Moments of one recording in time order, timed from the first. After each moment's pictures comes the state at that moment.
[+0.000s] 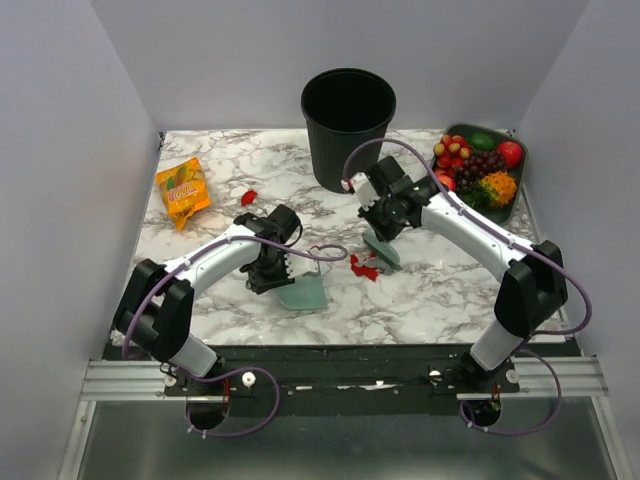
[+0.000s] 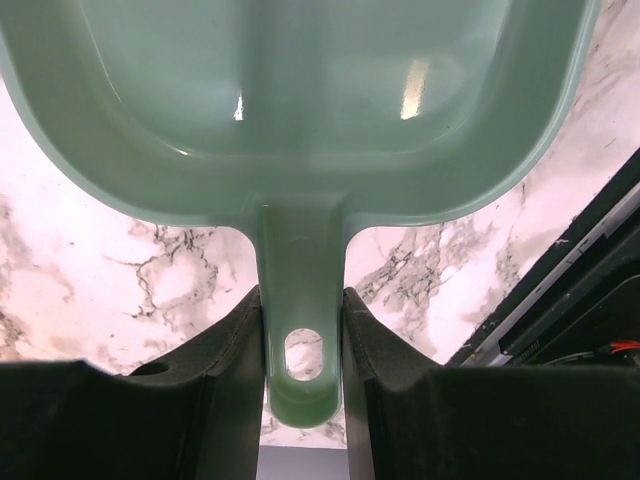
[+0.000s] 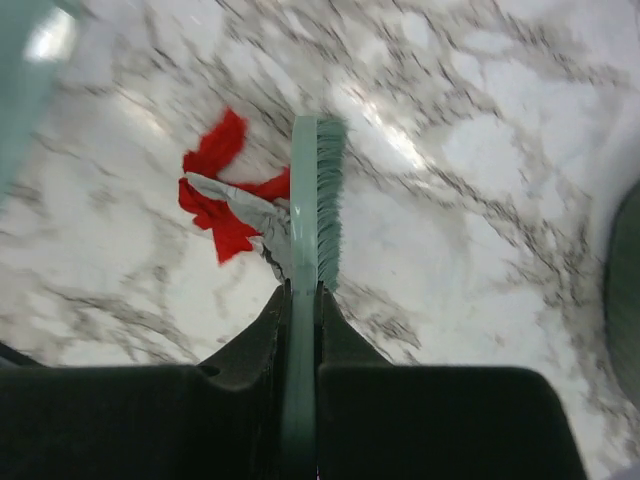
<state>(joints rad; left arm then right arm) -0.57 1.51 1.02 -1.02 0.07 0.79 0.62 1.65 1.37 -0.85 0.04 -0.26</state>
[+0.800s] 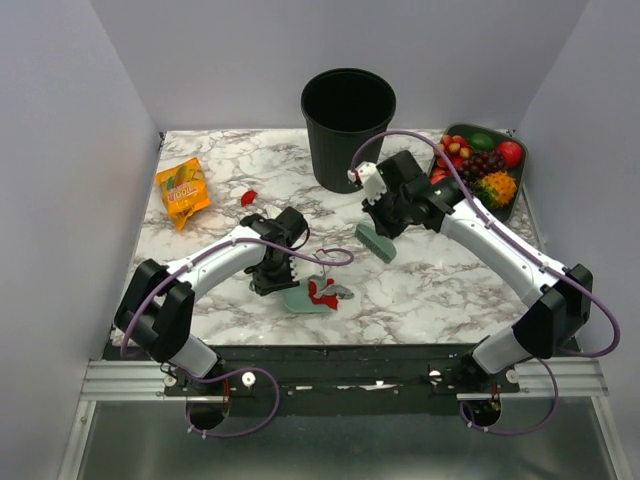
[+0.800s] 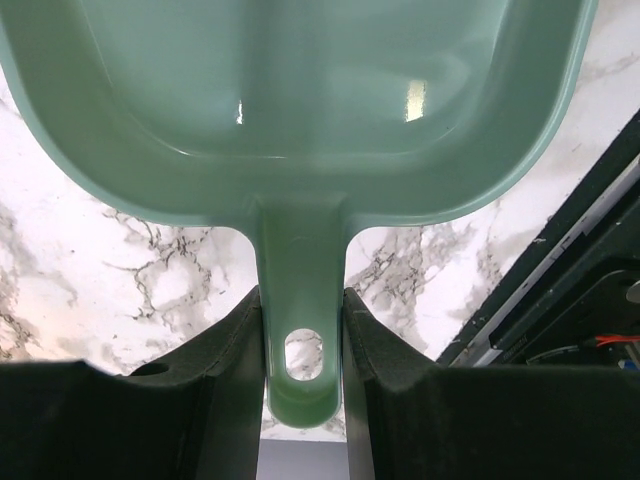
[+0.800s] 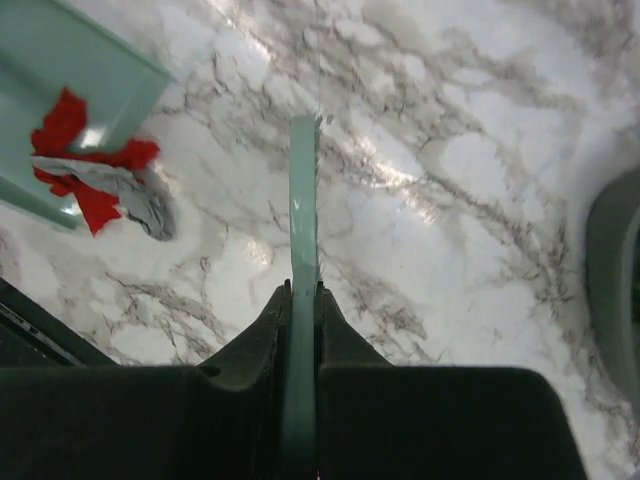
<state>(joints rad) -0.64 1.53 1.05 -1.03 0.06 0.76 0.64 1.52 1.48 -0.88 -0.04 -0.22</state>
